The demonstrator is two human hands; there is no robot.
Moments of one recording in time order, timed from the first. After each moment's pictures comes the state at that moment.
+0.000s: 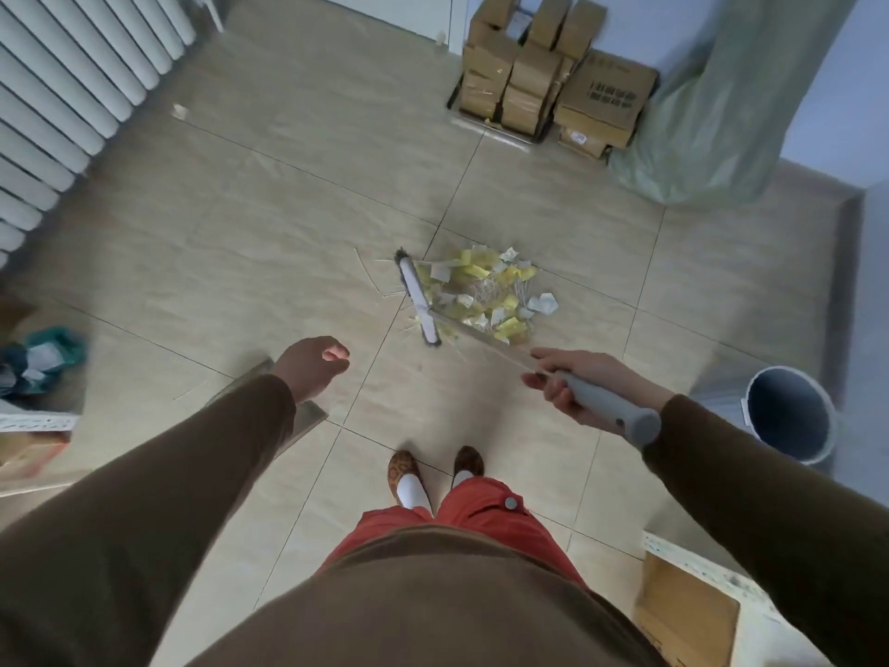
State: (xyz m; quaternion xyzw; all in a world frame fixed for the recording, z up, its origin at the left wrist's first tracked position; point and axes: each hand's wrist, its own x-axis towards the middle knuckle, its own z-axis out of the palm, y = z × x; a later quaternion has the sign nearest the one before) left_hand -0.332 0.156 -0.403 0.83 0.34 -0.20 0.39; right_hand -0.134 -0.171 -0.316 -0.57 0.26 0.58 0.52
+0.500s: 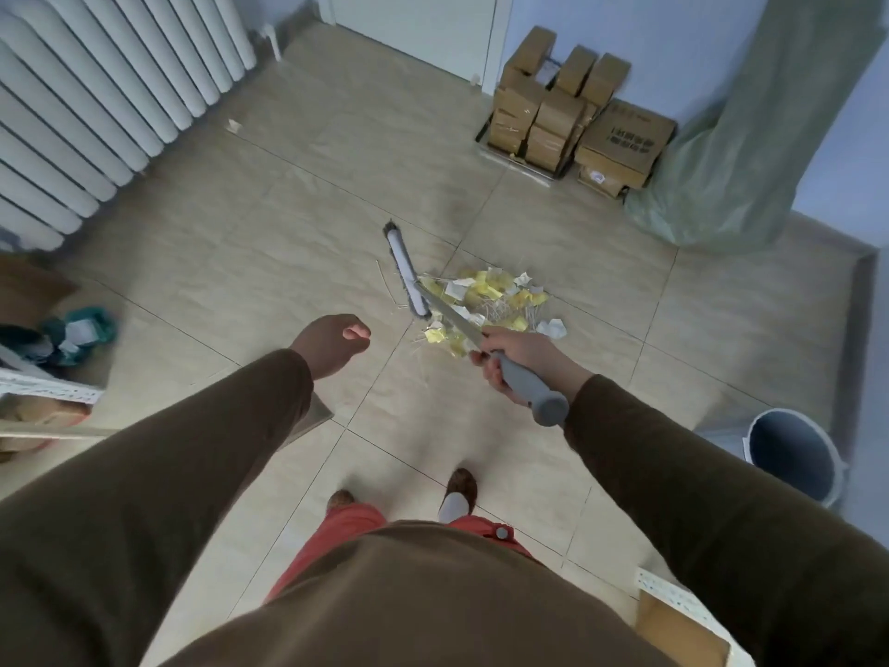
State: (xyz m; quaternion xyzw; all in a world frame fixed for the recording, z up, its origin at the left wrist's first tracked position) left_hand -0.333 0.130 -0.358 0.85 0.33 -0.13 0.39; right_hand -0.172 -0.107 -0.288 -0.57 0.15 0.61 0.52
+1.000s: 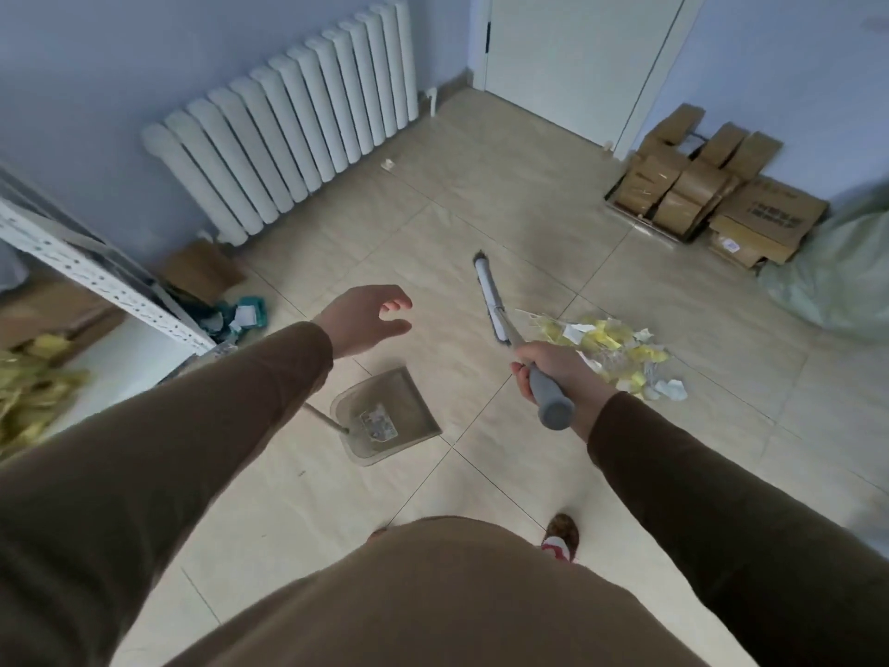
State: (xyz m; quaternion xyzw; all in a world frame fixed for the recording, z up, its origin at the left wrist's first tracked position) left_hand -0.529 0.289 -0.277 0.90 0.30 -0.05 0.29; right_hand -0.358 0.060 -0.267 -0.62 0.11 0.55 0.56
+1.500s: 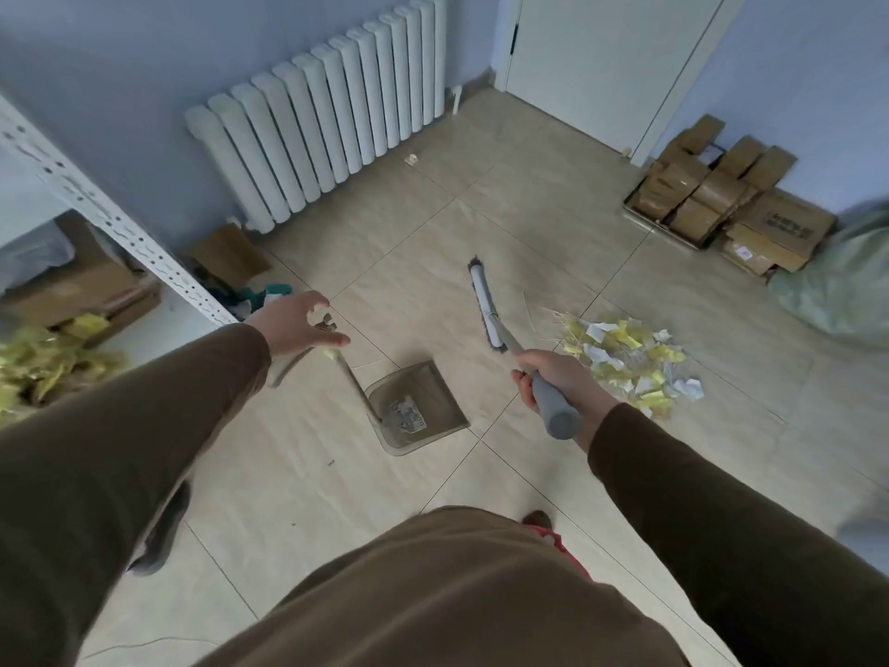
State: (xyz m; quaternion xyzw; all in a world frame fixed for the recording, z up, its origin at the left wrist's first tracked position) left_hand -0.727 0.401 -0.284 0.83 0.45 -0.13 0.30; right_hand -0.487 0.122 -0.268 -0.64 0.12 0.54 0.53
